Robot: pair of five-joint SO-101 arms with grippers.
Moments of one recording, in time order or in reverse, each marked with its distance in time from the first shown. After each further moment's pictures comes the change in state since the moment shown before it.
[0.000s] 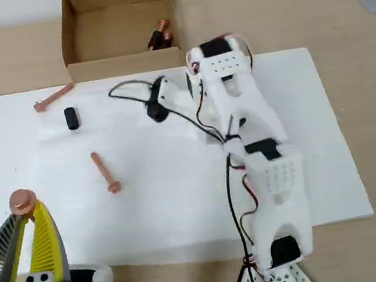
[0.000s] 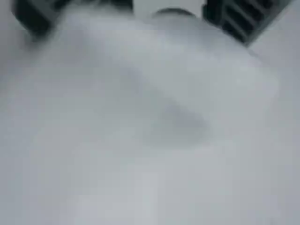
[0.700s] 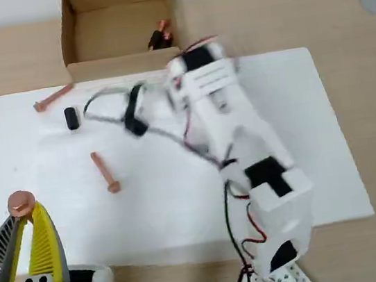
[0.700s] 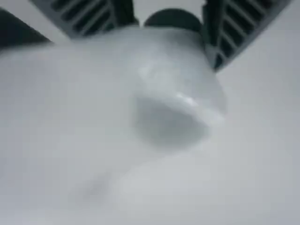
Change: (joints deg) left arm 0.0 0.0 -0.3 0.1 0.0; right arm -11.7 -13.1 14.8 0.0 -9.0
